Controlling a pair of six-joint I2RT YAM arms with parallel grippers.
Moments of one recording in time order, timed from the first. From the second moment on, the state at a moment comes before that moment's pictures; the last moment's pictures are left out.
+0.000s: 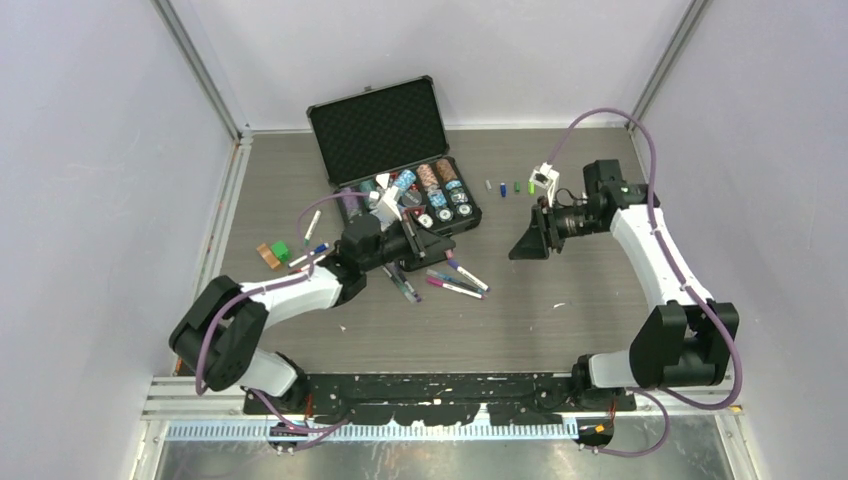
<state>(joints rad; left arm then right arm) -0.66 1.42 0.65 0.60 0.41 -1.04 0.00 1.38 1.21 -1.10 -1.01 -0.63</state>
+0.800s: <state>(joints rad) -0.84 1.59 0.75 0.74 -0.03 -1.16 0.21 1.42 1.04 -0.53 -0.97 0.21</state>
